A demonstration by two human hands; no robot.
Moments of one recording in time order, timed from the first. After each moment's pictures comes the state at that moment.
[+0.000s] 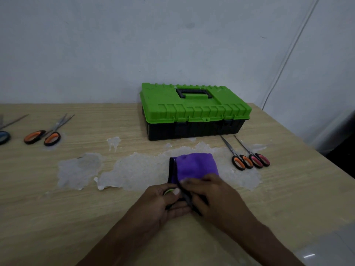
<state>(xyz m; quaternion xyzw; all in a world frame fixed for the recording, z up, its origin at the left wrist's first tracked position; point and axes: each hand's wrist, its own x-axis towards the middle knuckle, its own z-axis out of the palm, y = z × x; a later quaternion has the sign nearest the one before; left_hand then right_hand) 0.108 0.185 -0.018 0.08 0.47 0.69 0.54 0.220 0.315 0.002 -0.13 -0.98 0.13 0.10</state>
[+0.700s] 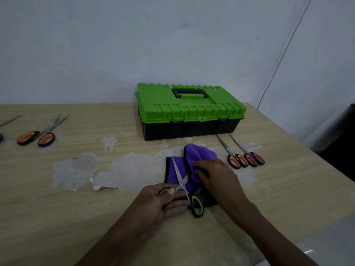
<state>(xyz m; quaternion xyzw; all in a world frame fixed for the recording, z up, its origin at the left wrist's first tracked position) 0.110 0.184 -0.016 0.06 0.49 0.69 0.53 0.198 0.359 -0.001 -0.25 -0.96 0.09 0.11</state>
